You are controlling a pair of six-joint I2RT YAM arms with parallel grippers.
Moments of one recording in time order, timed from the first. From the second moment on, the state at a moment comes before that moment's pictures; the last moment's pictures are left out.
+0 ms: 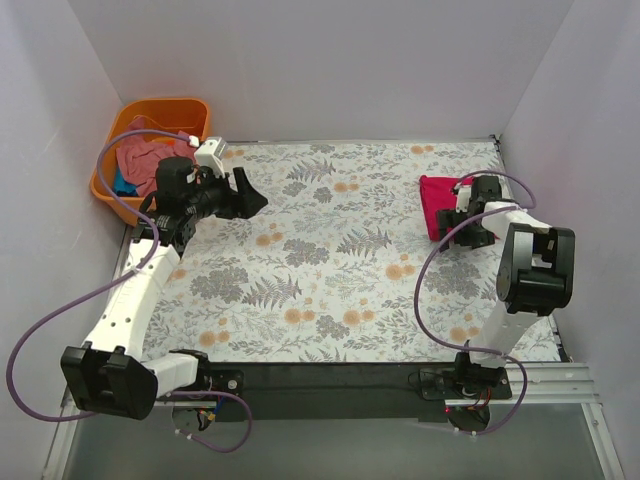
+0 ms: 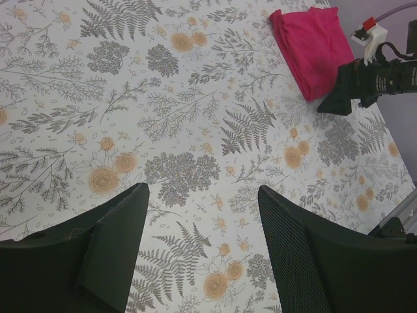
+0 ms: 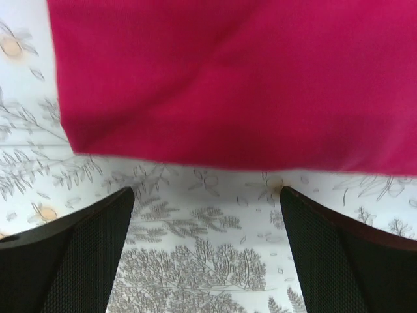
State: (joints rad) left arm -0.16 1.19 1.14 -0.40 0.48 -0.25; right arm -0.10 1.76 1.10 -0.51 -0.09 -0.21
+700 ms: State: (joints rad) left arm -0.15 1.22 1.16 -0.42 0.48 -0.24; right arm -0.10 2.02 1.37 -0.34 -0.07 -0.10
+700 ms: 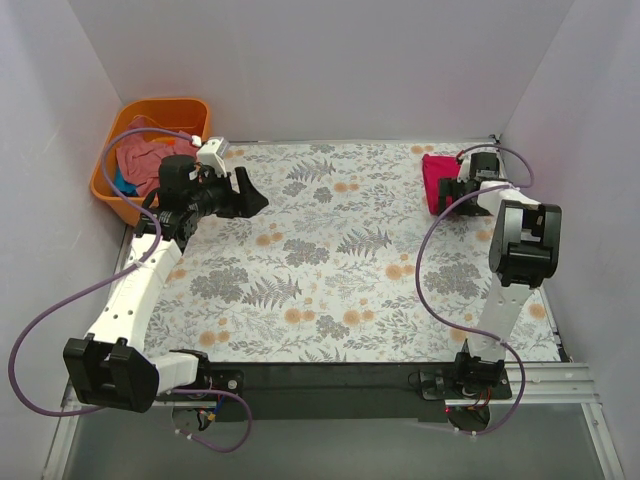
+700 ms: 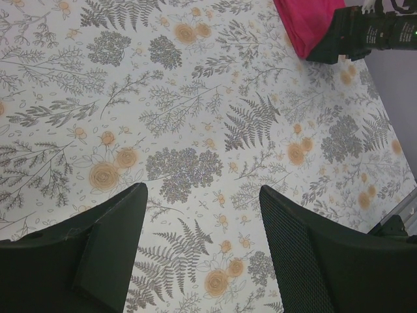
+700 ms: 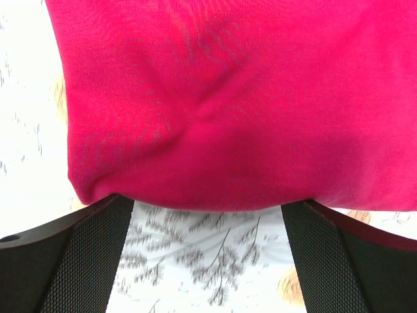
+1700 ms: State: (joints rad) left arm -0.15 1.29 1.16 -0.44 0.49 -0.23; right arm -0.13 2.26 1.73 -0.35 -0.08 -0.13
